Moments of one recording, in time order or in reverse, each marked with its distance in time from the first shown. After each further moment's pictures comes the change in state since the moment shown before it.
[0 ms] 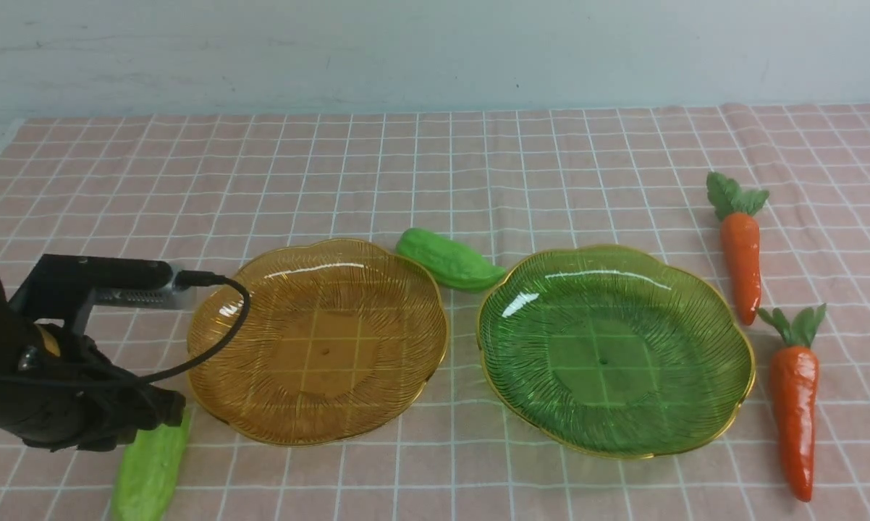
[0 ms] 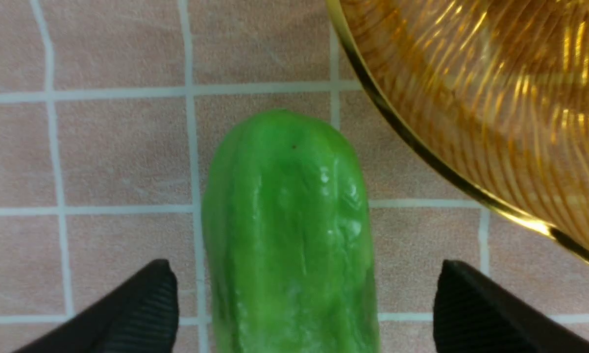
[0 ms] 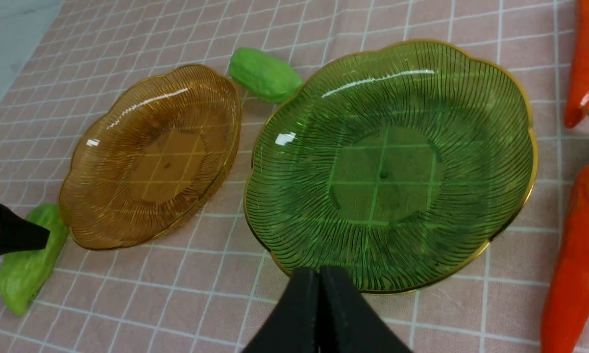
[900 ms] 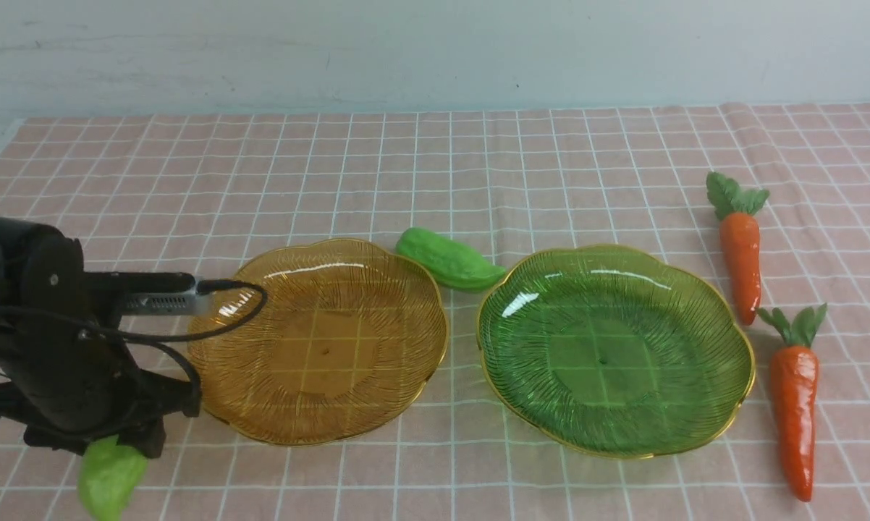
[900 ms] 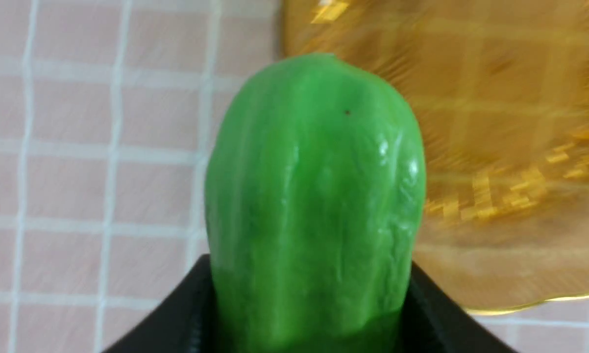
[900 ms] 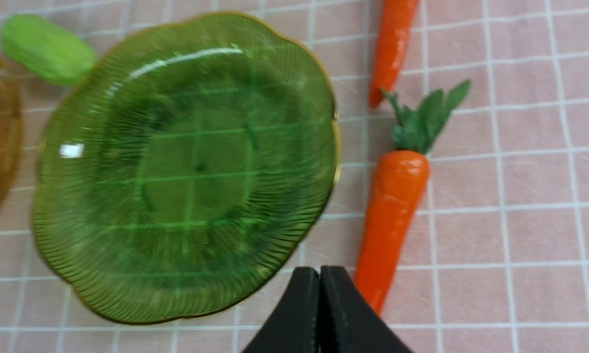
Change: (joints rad) right arm 0.000 0.585 -0.359 -0.557 0.093 0.412; left arm -0.012 -0.124 -0.260 -0.050 0.292 -0.092
